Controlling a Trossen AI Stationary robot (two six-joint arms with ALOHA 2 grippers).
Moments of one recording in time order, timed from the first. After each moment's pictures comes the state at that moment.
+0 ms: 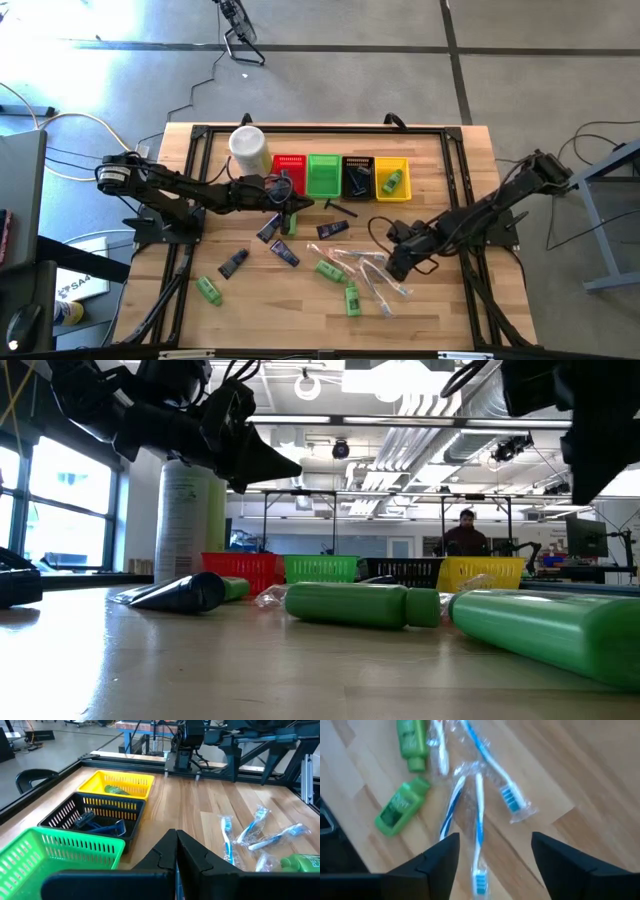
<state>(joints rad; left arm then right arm) 0.07 1.41 0.52 0.73 -0.01 -0.07 0.50 1.32 0.90 -0.75 0.12 1.19</state>
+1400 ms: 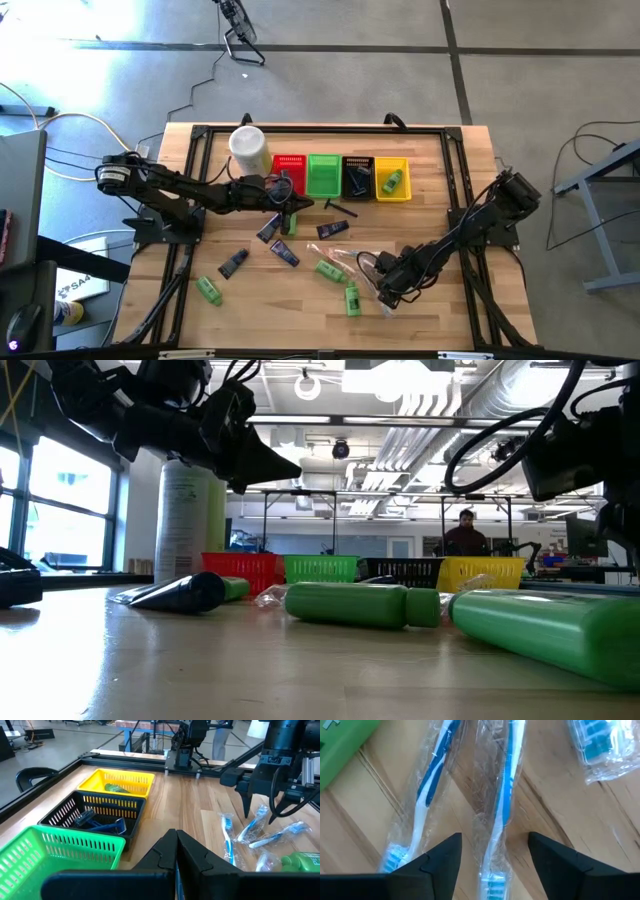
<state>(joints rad) 0.07 1.41 0.52 0.72 -0.01 -0.07 0.60 1.70 0.91 -0.57 0.02 1.21</state>
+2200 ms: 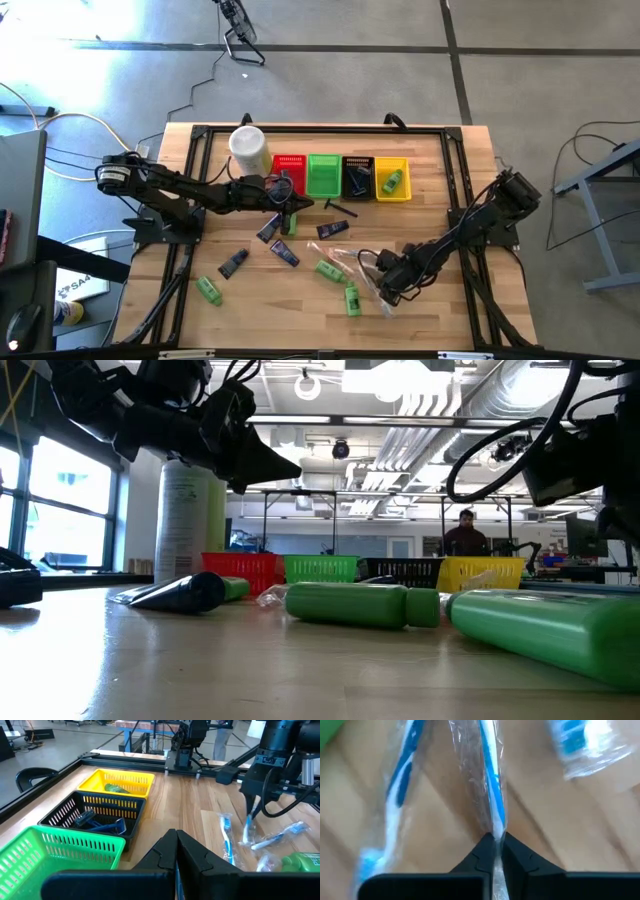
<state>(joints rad) 0.07 1.41 0.52 0.72 -0.01 -0.07 0.60 1.69 0.90 -0.58 0.00 1.21</state>
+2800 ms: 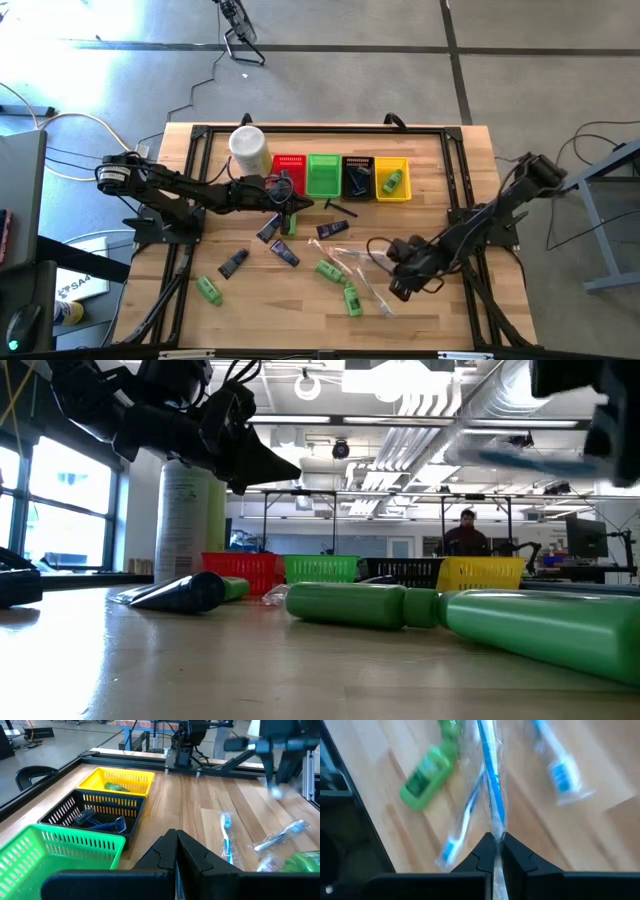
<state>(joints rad) 0.07 1.41 0.52 0.71 -0.01 -0.07 0.63 1.38 0.90 -0.63 0.18 1.20</state>
